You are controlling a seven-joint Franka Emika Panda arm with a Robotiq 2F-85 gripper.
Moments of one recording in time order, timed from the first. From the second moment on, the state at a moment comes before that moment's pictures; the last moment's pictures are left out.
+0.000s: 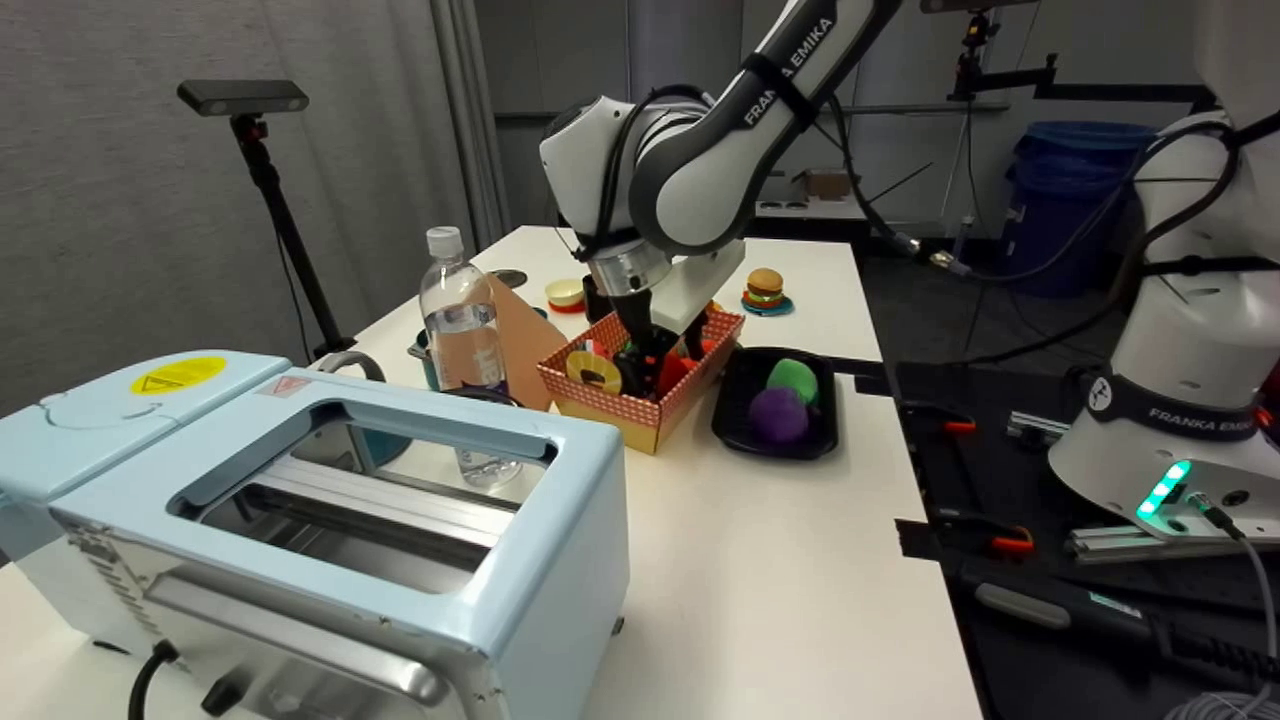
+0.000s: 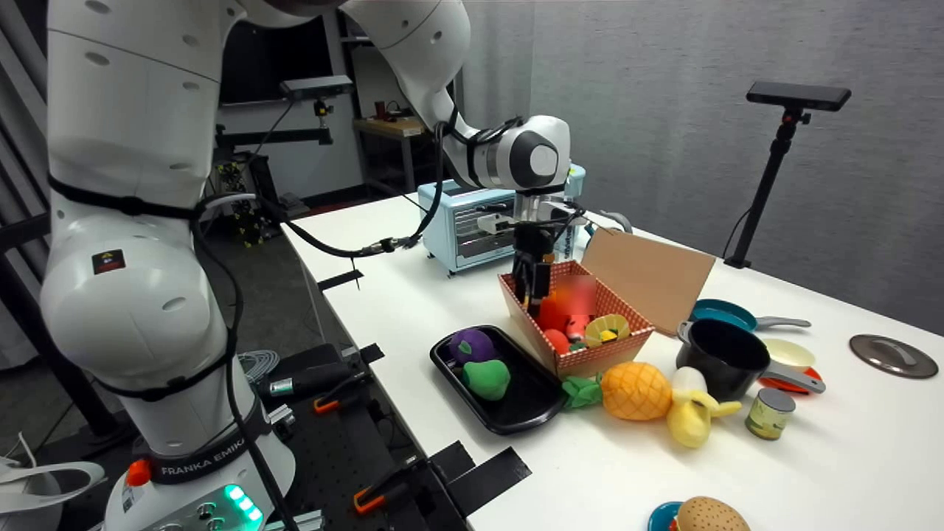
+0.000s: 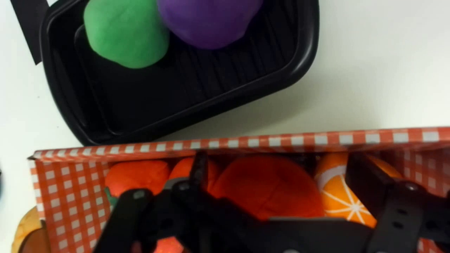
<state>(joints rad) 0.13 0.39 -0.03 -2.03 -0.20 2.13 0.66</state>
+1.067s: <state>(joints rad) 0.16 0.43 -0.05 -1.96 -0.20 2.12 0.66</state>
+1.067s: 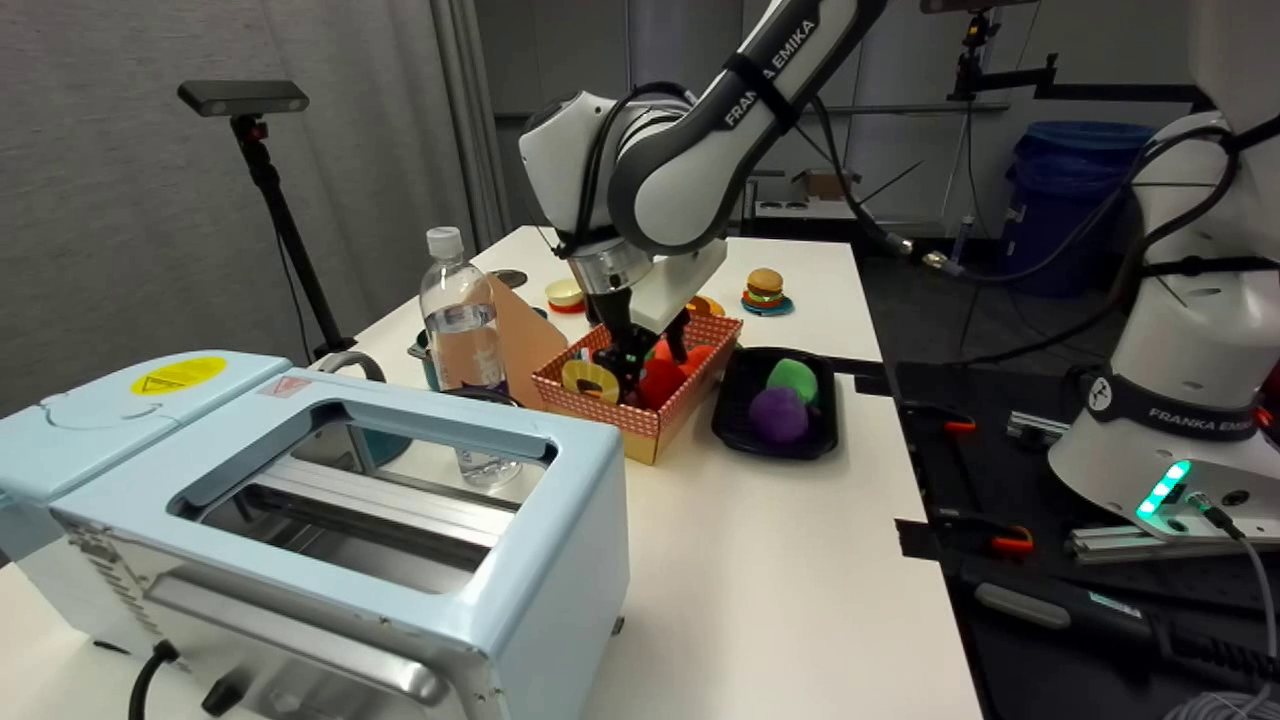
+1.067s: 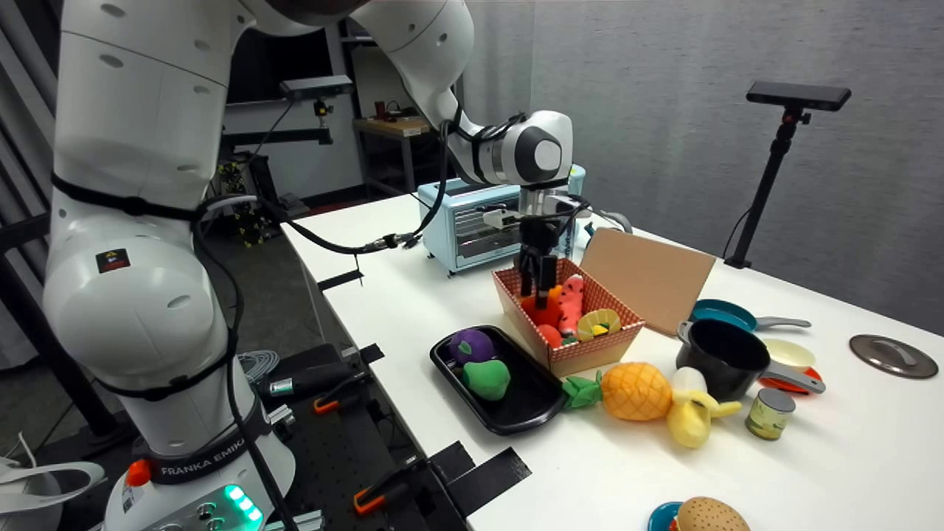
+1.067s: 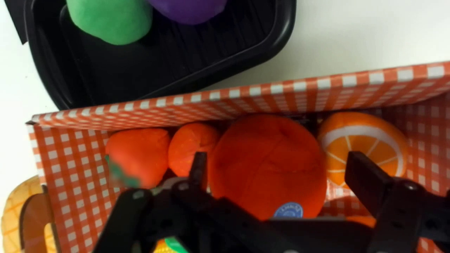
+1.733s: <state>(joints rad) 0.16 0.51 -0.06 -1.93 -0.20 2.12 0.66</state>
